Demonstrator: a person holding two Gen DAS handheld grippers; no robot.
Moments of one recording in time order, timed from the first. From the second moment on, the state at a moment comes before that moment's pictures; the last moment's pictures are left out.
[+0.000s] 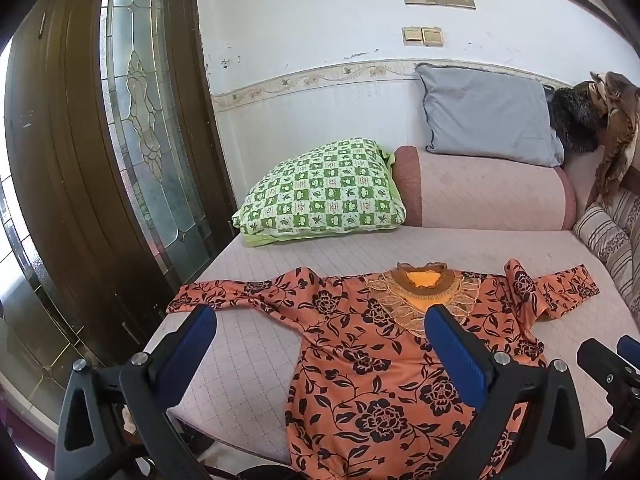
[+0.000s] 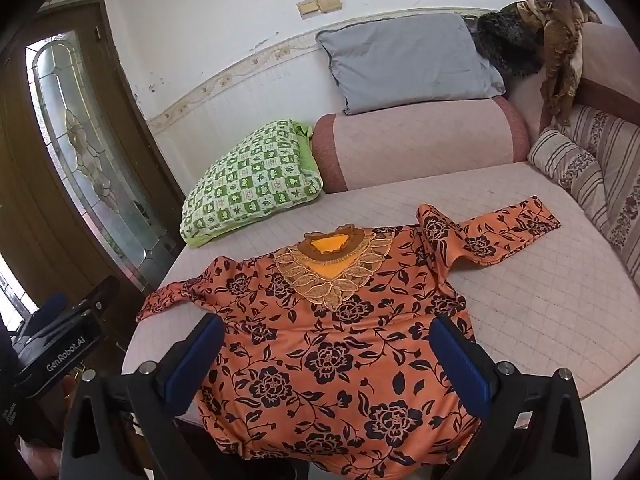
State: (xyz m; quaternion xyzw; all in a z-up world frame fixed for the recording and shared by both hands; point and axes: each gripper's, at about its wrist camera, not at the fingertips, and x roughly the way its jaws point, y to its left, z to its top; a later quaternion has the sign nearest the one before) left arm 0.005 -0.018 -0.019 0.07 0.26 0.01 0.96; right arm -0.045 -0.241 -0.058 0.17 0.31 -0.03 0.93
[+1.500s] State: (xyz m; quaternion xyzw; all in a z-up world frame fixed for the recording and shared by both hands) left arm 0.226 -0.111 -0.221 0.05 0.38 0.00 0.92; right arm 0.069 -0.615 -0.253 0.53 0.27 -0.21 0.78
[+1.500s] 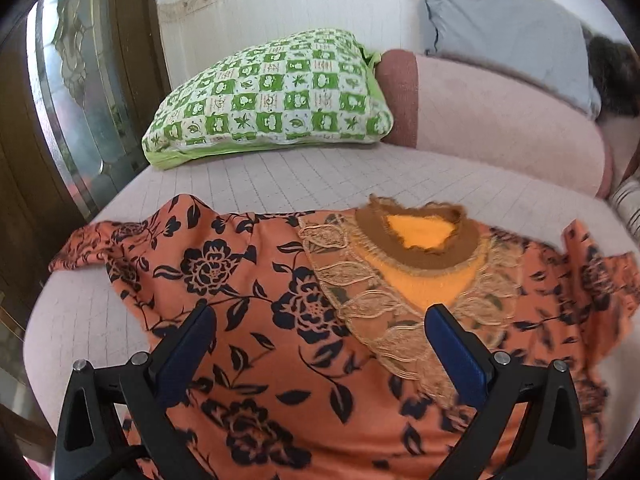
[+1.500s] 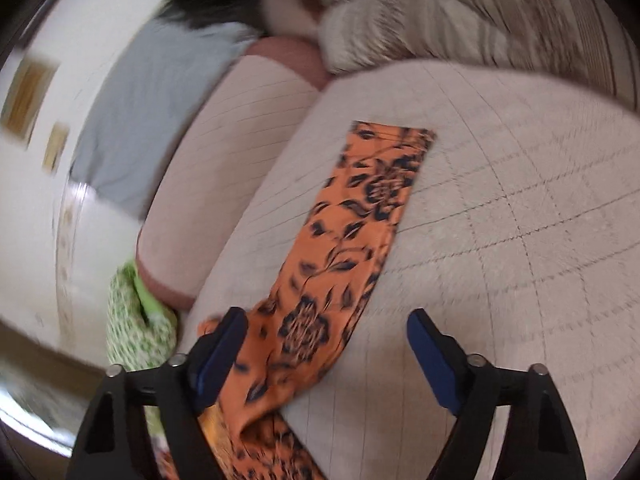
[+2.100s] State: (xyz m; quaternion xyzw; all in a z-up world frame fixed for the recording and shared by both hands) left arm 0.261 -0.126 -0.246 0.07 0.40 0.01 0.92; right arm 0.132 -0.707 -0.312 0.56 0.23 -0.27 0.75
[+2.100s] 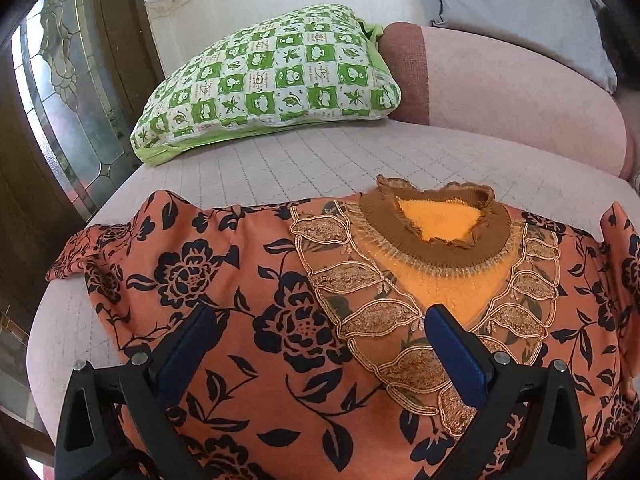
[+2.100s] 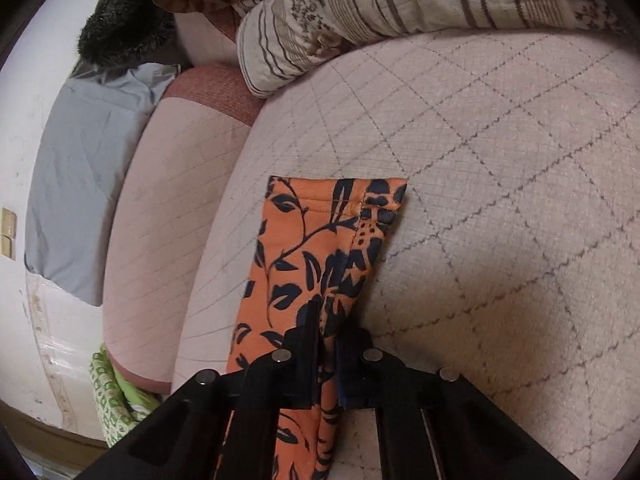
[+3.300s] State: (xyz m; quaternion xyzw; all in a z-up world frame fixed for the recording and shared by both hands) left arm 0.283 0.134 -0.202 -0.10 0.38 0.22 0.89; right arm 0.289 -0.157 -0.275 0.42 0.43 0.24 0.76
